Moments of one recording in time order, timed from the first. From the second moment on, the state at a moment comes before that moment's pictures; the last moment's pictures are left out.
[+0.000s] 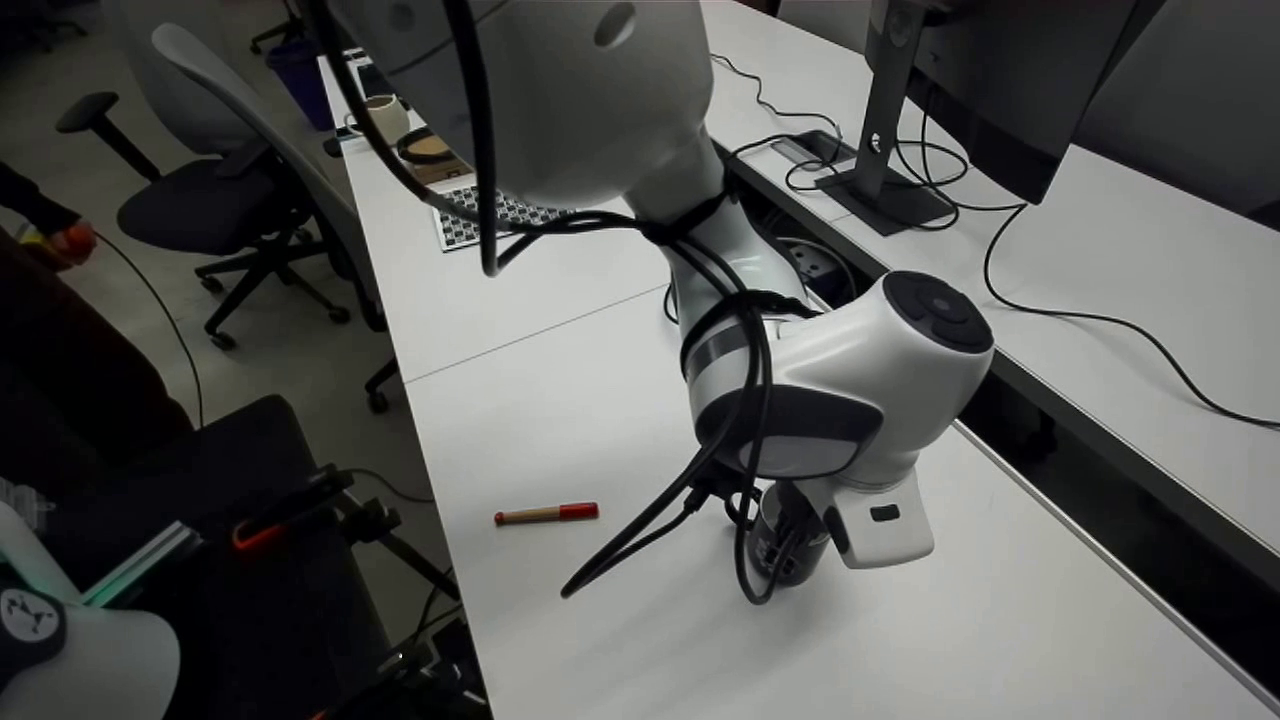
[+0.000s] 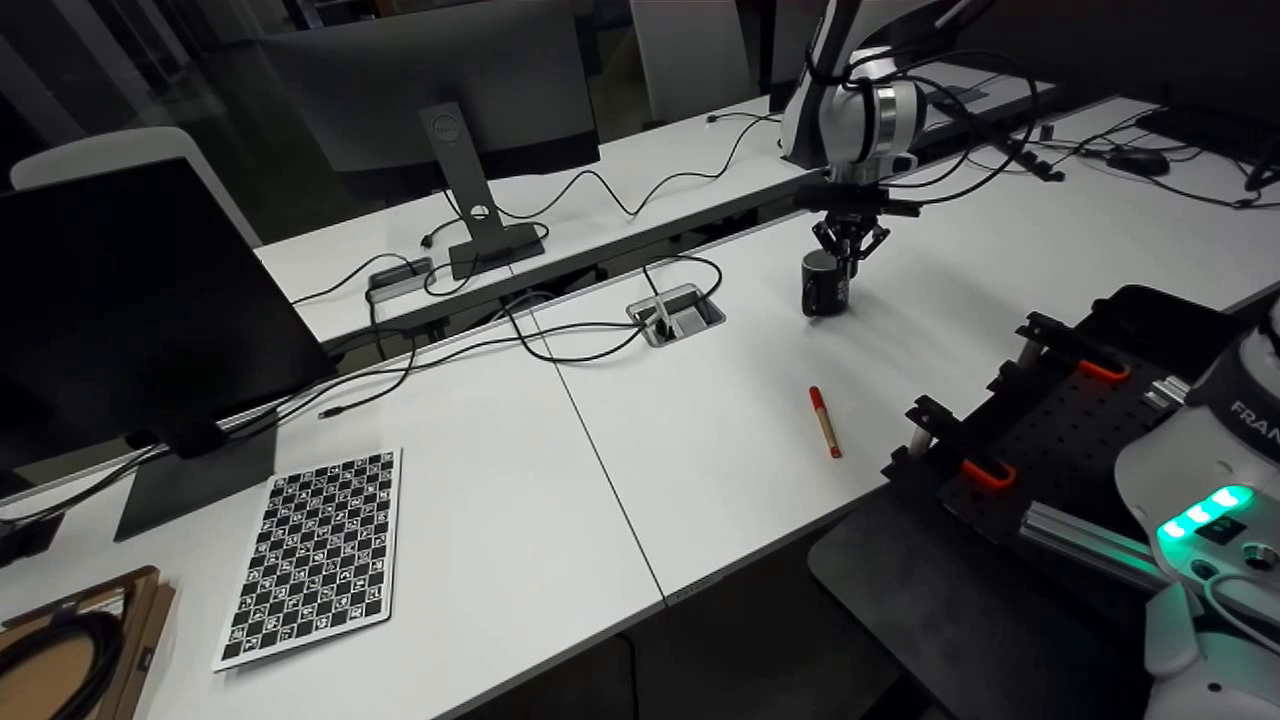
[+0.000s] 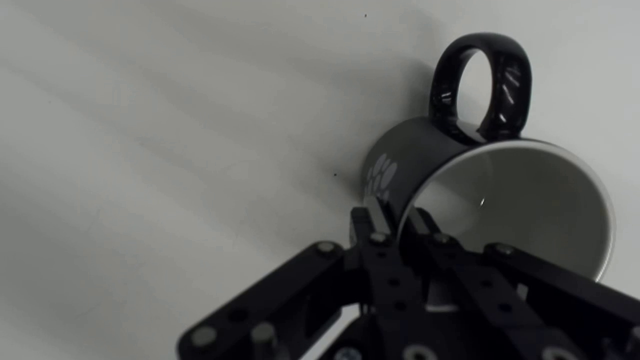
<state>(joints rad) -0.20 0.90 -0.18 -1.83 0.31 2.58 0.65</state>
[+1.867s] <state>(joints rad) -0.14 0.57 -0.17 -2.14 0.31 2.90 0.52</state>
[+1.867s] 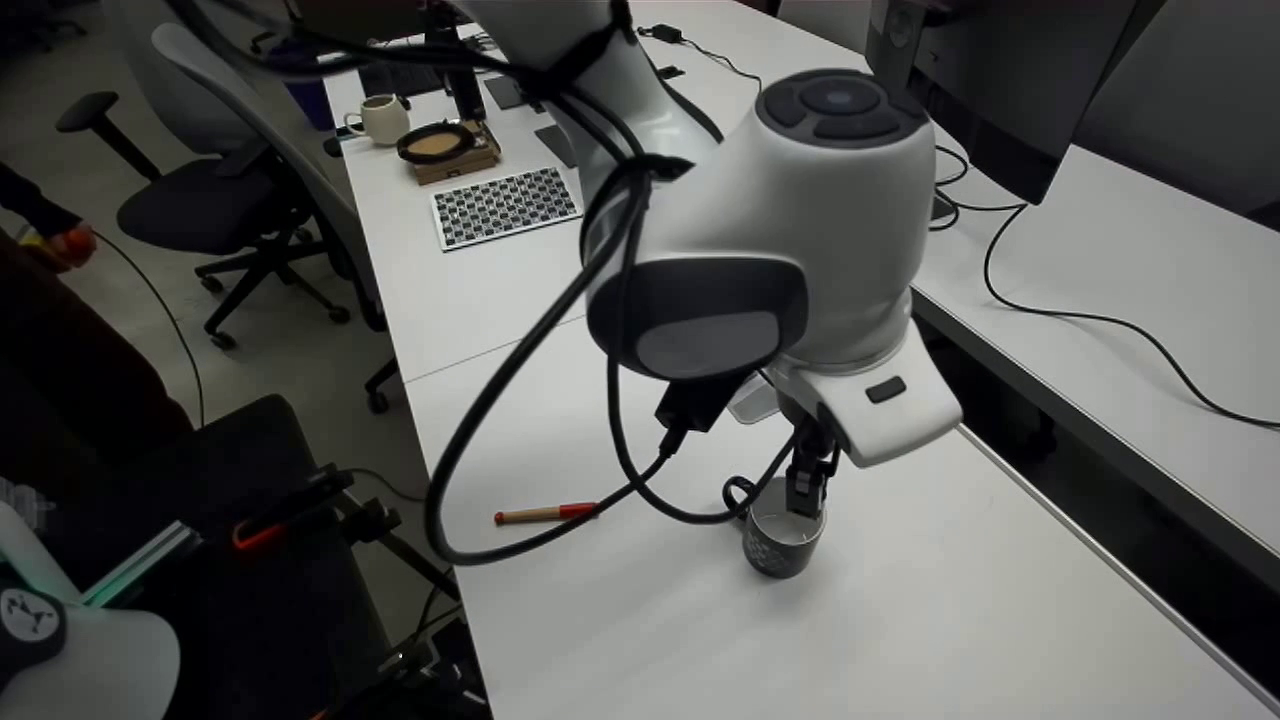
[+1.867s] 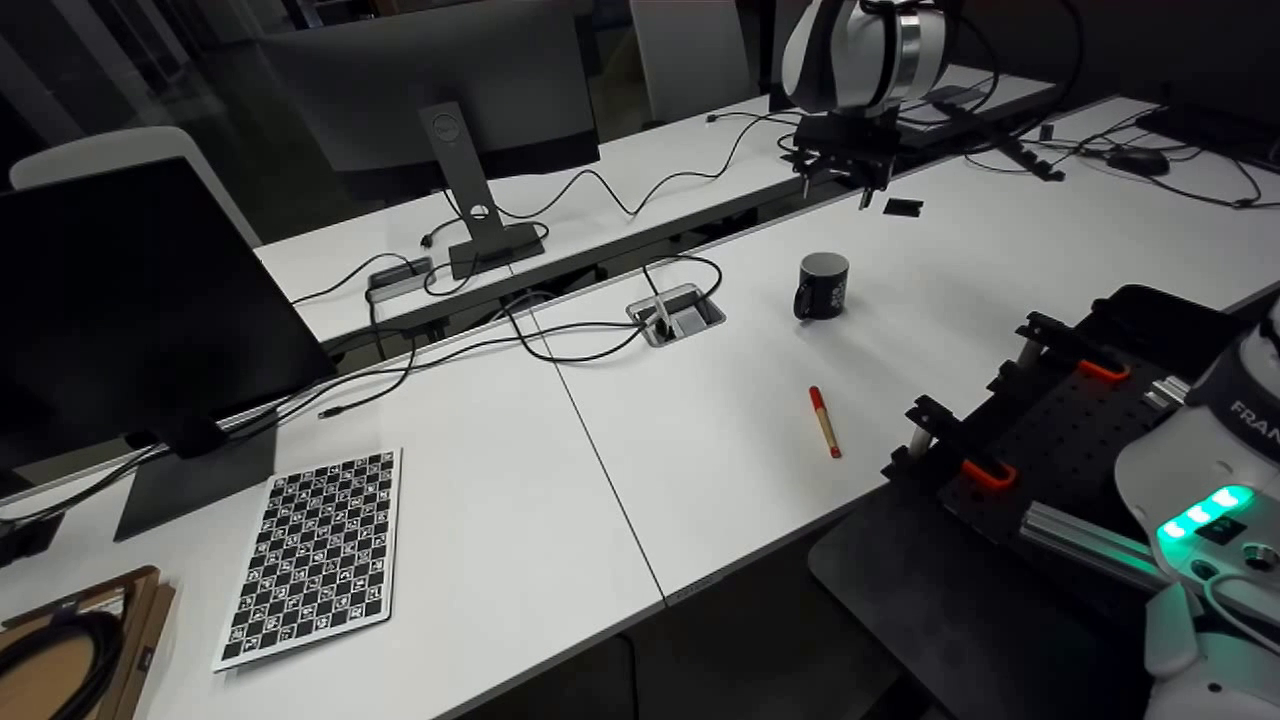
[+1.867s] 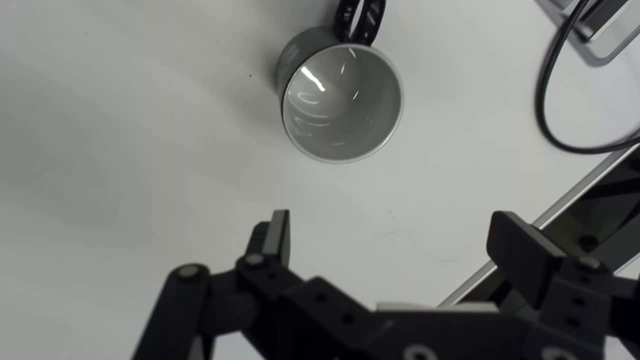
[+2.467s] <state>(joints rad) -0.14 0.39 -0.02 -2.29 0.29 2.81 0.17</state>
